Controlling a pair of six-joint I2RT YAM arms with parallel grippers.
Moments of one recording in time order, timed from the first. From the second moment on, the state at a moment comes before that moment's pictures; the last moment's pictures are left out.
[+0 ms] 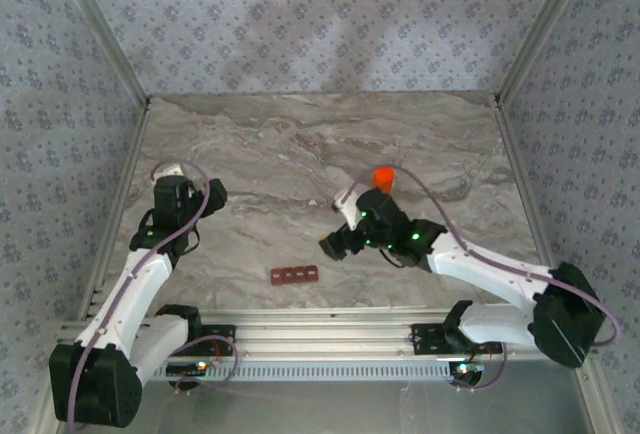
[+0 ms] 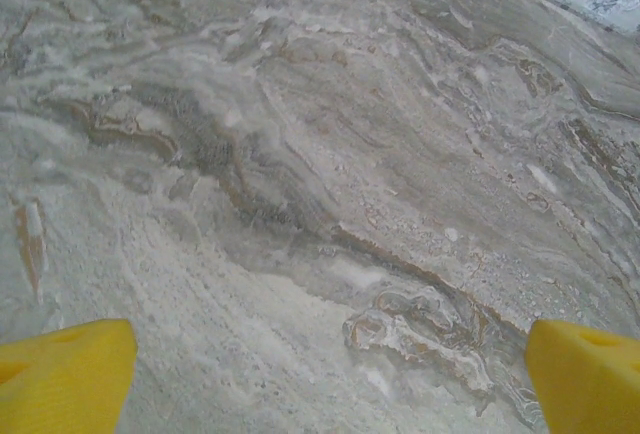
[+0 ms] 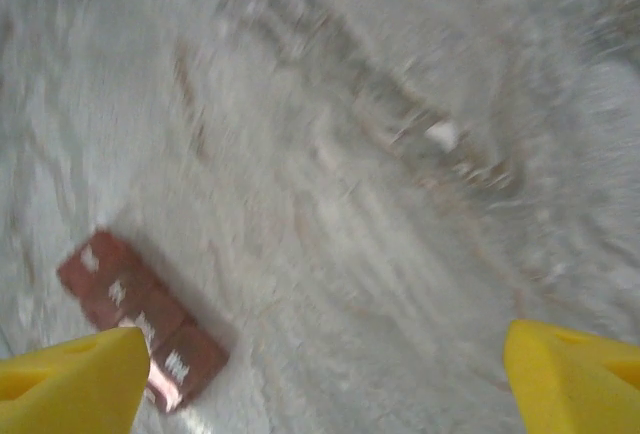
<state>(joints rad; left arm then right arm) -0.13 0.91 0.59 -0.31 -0.15 -0.50 0.87 1.20 0.74 -0.24 -0.06 0.07</state>
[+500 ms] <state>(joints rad) -0.13 0.96 0.59 -0.27 -0.08 -0.57 1.03 1.47 0.79 -0.25 -0.09 -0.13</state>
